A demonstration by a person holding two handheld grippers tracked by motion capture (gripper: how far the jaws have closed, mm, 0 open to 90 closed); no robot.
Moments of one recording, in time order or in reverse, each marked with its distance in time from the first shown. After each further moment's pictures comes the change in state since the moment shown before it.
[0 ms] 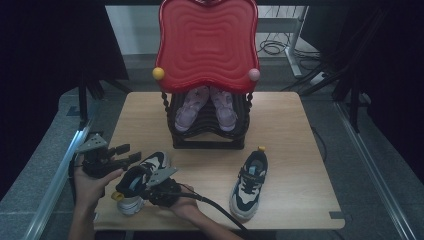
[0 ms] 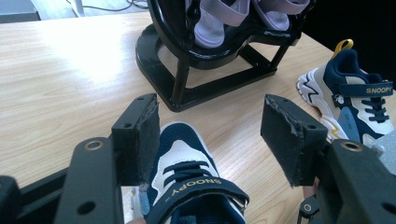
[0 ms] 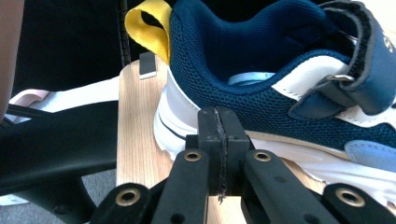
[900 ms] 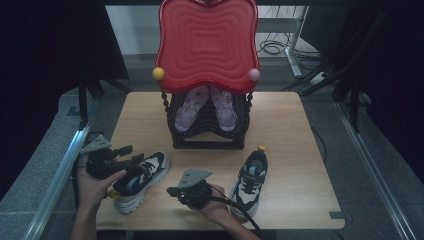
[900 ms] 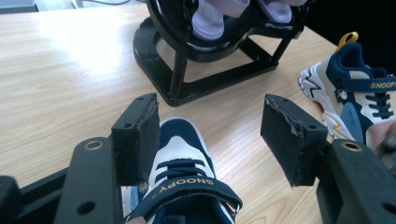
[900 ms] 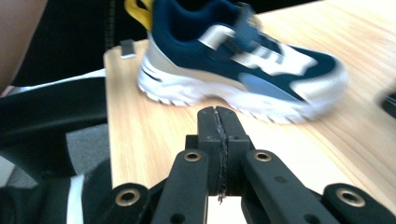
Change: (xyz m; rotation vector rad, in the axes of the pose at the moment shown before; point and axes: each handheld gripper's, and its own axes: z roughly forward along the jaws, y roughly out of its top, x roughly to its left) left arm -0.005 -0.004 0.008 0.025 0.006 -0.001; right arm -0.003 -0.024 -0.095 -0.023 -0.134 -0.033
